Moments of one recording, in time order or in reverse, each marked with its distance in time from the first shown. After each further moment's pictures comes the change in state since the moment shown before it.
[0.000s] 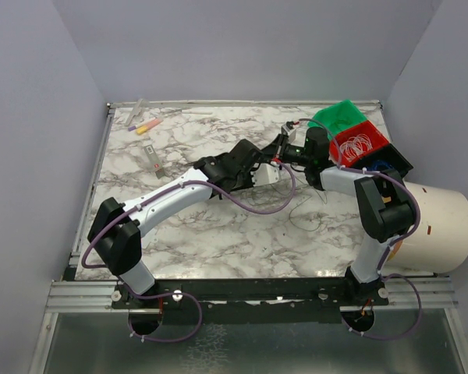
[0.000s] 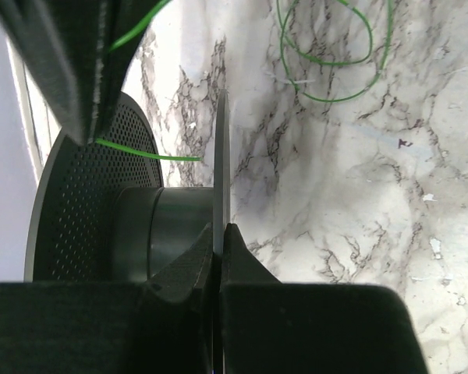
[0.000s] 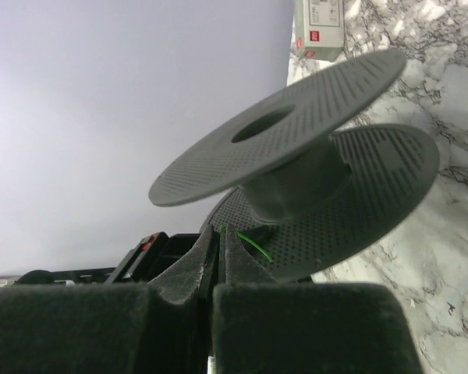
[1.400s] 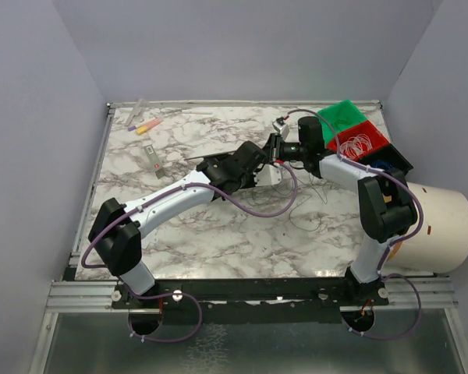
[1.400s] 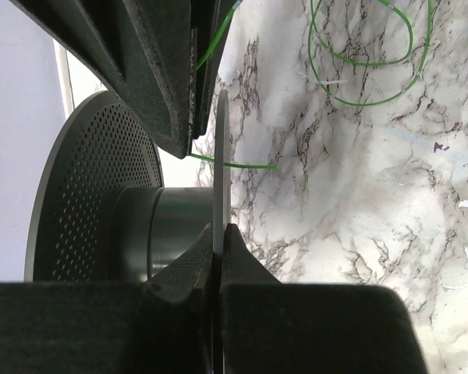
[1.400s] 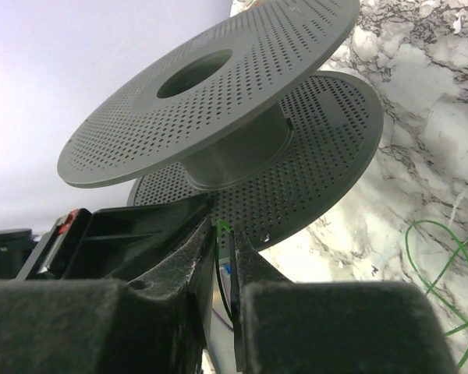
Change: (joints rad) left arm -0.027 0.000 0.000 0.041 -0.108 0.038; right arm 0.021 -0.003 0.169 -0.487 -0.077 -0.446
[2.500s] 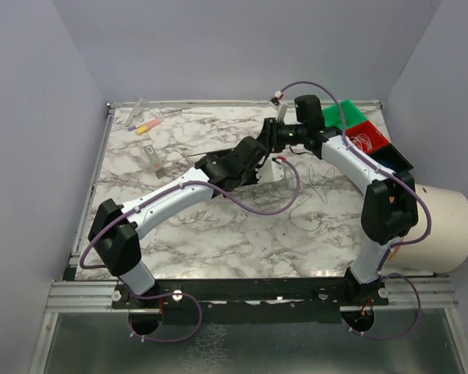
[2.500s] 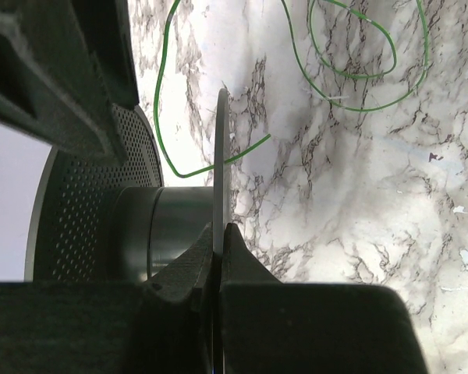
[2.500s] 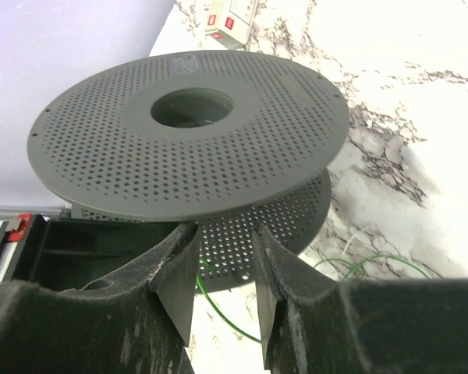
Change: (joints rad) left arm -0.002 -0.002 0.050 -0.024 0.025 0.005; right arm 0.019 -0.018 0.306 -0.477 0.142 -0.566
